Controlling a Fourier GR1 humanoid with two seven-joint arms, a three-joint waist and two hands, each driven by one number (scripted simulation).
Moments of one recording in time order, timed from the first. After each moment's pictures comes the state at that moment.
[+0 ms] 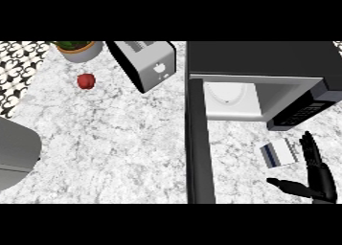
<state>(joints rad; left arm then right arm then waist) 0.83 0.07 0.30 -2.35 0.49 -0.58 -0.15 -0.19 -0.25 -0.39 -0.55 0.16 0.05 -0.95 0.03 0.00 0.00</state>
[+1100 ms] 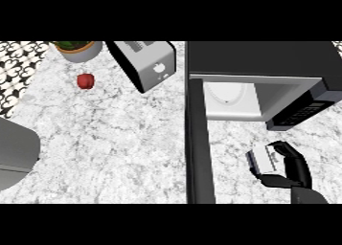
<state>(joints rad) 0.89 0.09 0.32 -2.33 0.56 -0.63 -0.18 -0.35 -0.22 -0.38 -0.30 0.17 0.09 -1.06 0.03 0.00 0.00</state>
